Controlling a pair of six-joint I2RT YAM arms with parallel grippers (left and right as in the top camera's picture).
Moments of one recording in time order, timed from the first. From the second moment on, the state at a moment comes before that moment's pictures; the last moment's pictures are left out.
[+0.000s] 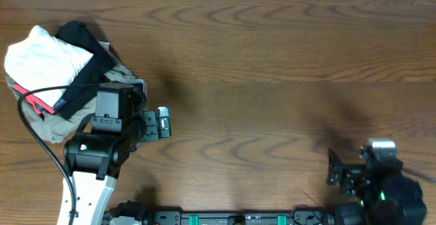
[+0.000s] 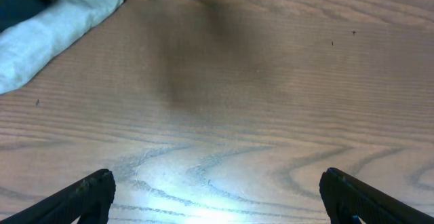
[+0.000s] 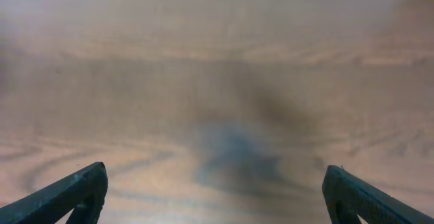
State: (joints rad) left arm -0.14 0.99 0.97 -1.01 0.05 -0.21; right arm 0.12 0.19 0.71 -1.06 0.11 0.09
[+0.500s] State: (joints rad) left arm -0.14 0.99 0.97 -1.02 0.05 -0.21; right arm 0.12 0.01 0.27 -0.32 0.07 0.02
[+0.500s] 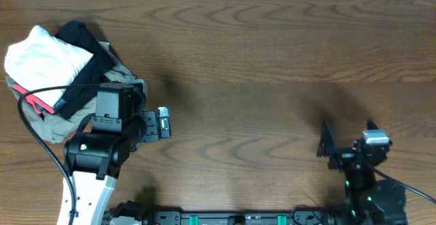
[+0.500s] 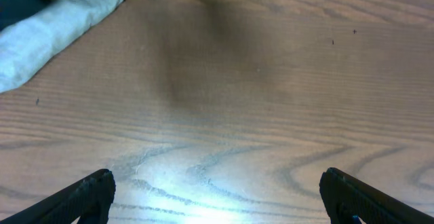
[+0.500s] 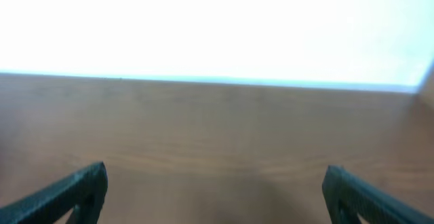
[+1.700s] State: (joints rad) left arm -0.14 0.99 0.97 -1.02 0.05 -0.22; right arm 0.05 0.01 0.01 -0.07 0.02 -0.09
